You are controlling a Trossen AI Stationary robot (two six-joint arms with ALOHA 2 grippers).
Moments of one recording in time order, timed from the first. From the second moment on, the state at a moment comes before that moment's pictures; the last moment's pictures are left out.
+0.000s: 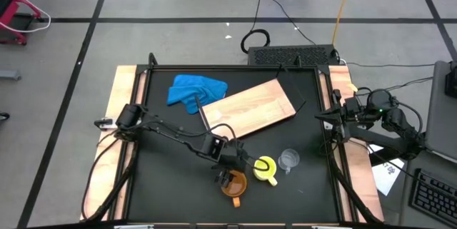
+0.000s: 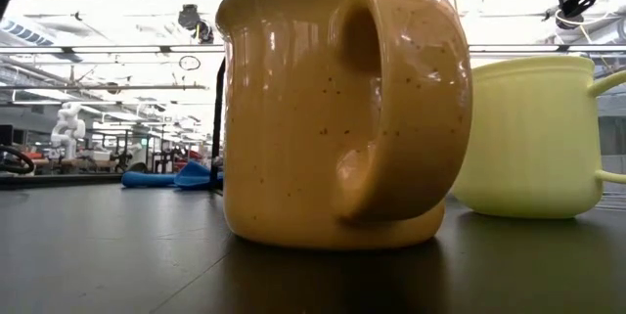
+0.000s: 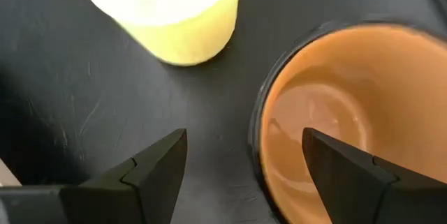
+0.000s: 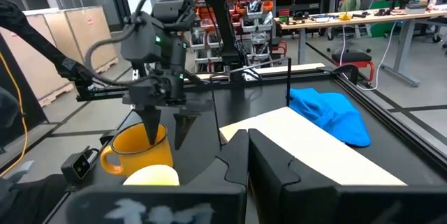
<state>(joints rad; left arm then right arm) -0.29 2.02 1.60 -0.61 0.05 0.07 -0.33 0.00 0.59 -0.69 -0.37 0.08</state>
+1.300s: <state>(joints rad) -0.29 2.04 1.59 -0.57 0.13 0.10 -0.33 0.00 0.59 -0.69 -0.37 0.08</state>
